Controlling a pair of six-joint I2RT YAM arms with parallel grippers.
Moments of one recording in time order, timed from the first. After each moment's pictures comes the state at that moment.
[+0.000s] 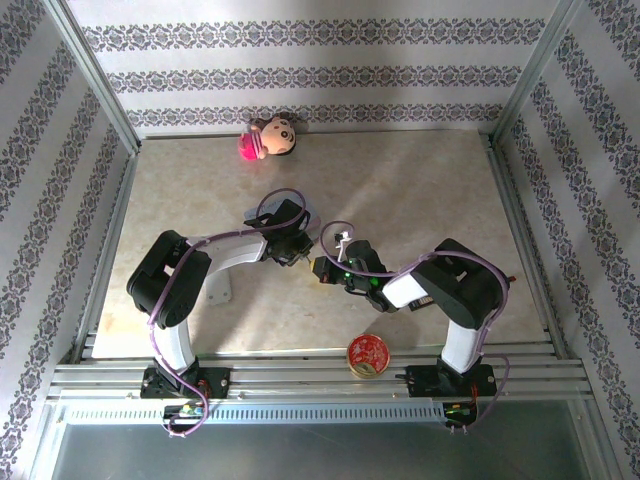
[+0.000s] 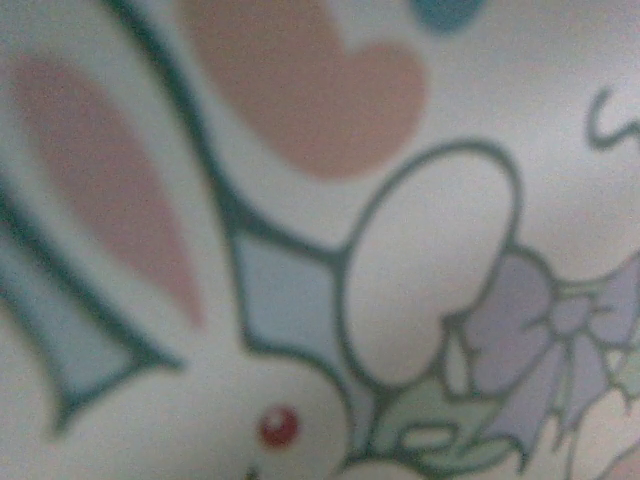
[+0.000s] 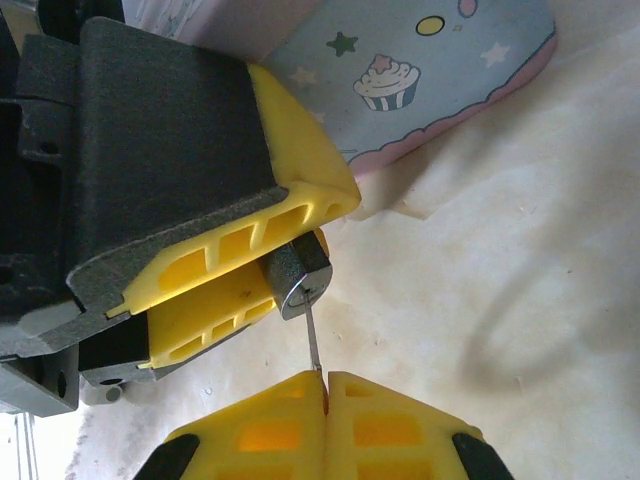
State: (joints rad) left arm -0.59 1.82 1.09 -0.31 0.12 -1.31; right arm 0.71 1.82 0.54 0.81 -0.25 0.87
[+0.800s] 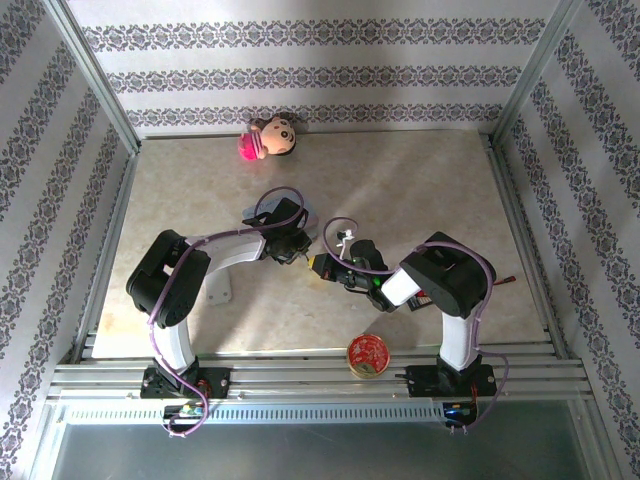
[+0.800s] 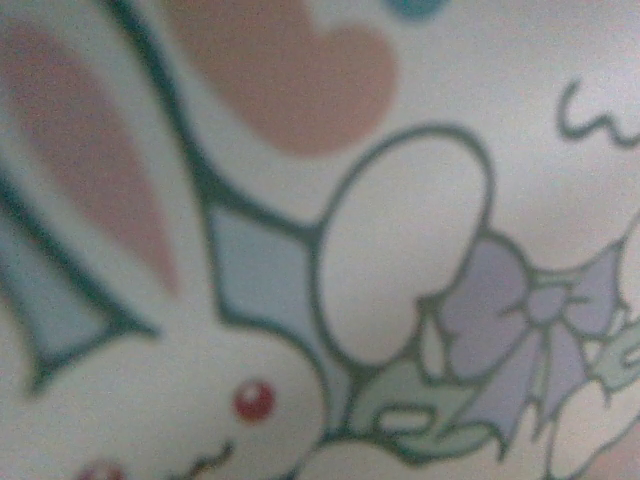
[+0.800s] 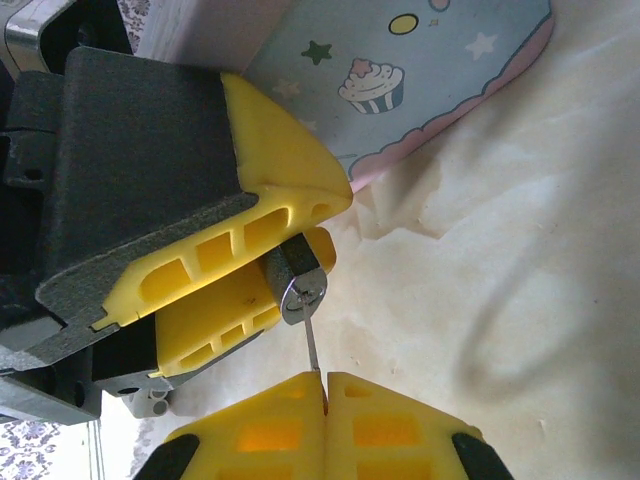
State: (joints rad) left arm -0.58 1.82 1.09 -0.30 0.12 -1.31; right arm 0.66 1.92 0.54 0.98 -0.35 0.97
